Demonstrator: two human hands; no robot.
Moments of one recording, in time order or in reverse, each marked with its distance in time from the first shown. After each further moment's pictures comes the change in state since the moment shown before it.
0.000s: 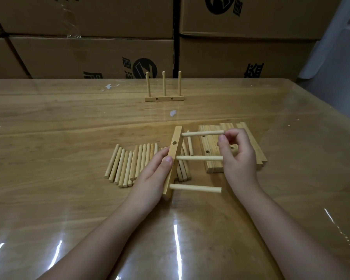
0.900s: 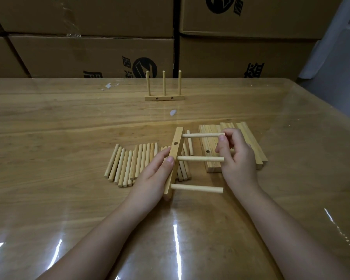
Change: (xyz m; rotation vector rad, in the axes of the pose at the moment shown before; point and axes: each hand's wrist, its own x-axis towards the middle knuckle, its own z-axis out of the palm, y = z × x) left_hand 0.001 0.000 0.000 -0.011 -0.026 -0.010; right_hand 0.000 0.006 0.000 -0.138 -0.075 -0.087
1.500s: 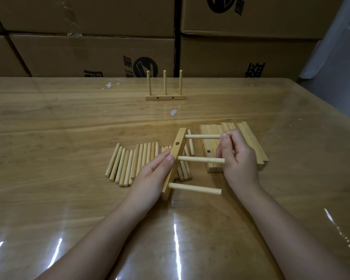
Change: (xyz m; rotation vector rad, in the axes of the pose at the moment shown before) left_hand 0.001 -0.002 -0.002 -0.082 0.002 -0.039; right_hand 0.000 0.003 0.000 0.063 -0.009 -0.036
